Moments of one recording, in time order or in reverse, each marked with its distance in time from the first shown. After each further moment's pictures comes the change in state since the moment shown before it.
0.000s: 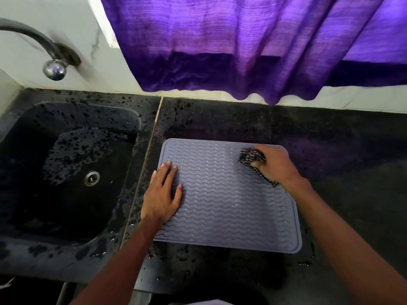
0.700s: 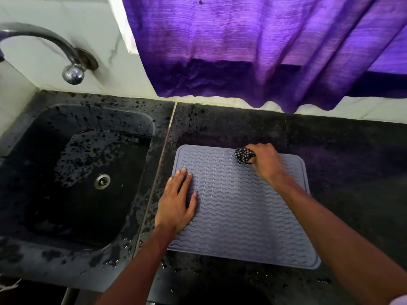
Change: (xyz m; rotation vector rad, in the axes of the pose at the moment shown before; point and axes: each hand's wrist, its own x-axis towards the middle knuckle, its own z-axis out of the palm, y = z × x) left_hand 0.000 -0.005 0.002 -0.013 -0.016 0.017; right_hand 0.059 -0.034 0.046 -0.125 0.137 -0.077
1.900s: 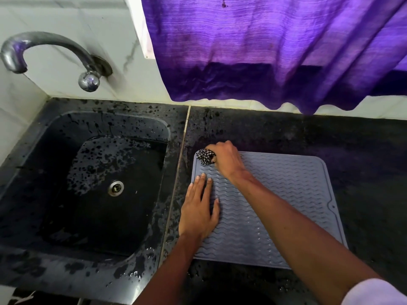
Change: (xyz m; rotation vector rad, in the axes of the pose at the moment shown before) left_hand 0.002 0.003 -0.002 0.021 -0.049 0.007; right_hand 0.040 -0.145 0.042 0.105 -0.025 -0.157
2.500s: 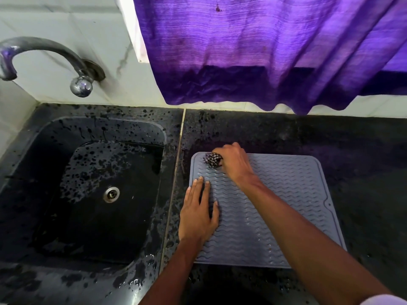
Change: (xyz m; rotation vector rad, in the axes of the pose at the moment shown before) left_hand 0.000 0.000 0.003 -0.069 0.050 -0.008; right_hand -0.012 0.019 -0.008 -0.069 0.036 0.061
